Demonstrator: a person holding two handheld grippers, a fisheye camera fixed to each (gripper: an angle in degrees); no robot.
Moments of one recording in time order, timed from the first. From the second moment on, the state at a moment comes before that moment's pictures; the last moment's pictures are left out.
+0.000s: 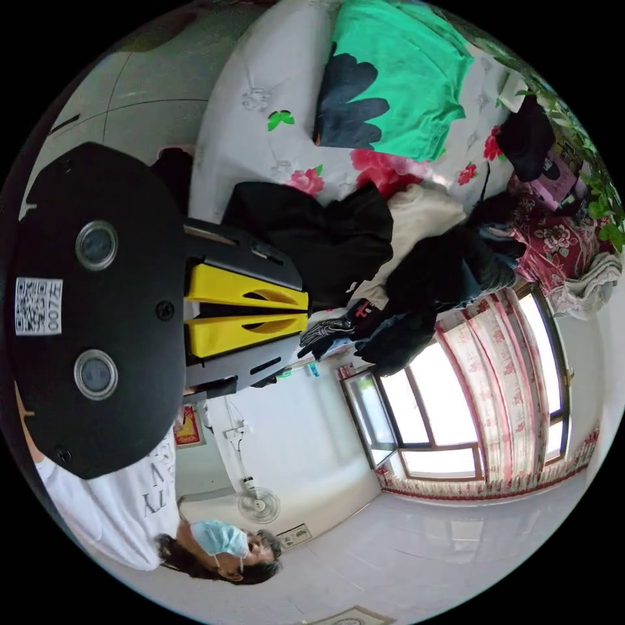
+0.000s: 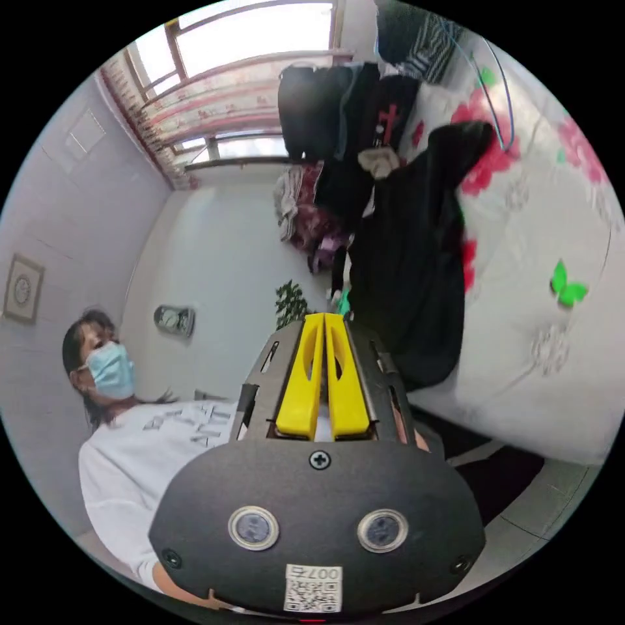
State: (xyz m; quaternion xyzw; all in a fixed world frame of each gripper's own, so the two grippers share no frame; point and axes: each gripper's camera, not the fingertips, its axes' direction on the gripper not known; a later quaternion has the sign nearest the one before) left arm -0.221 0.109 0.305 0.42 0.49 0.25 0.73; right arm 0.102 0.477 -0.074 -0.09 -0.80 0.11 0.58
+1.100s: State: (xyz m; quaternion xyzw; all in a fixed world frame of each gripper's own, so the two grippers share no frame) left arm -0.046 -0.056 0.241 0.36 0.16 0.23 0.89; right arm -0.131 0.412 -0.227 -0.12 -0.41 -0.25 0.87
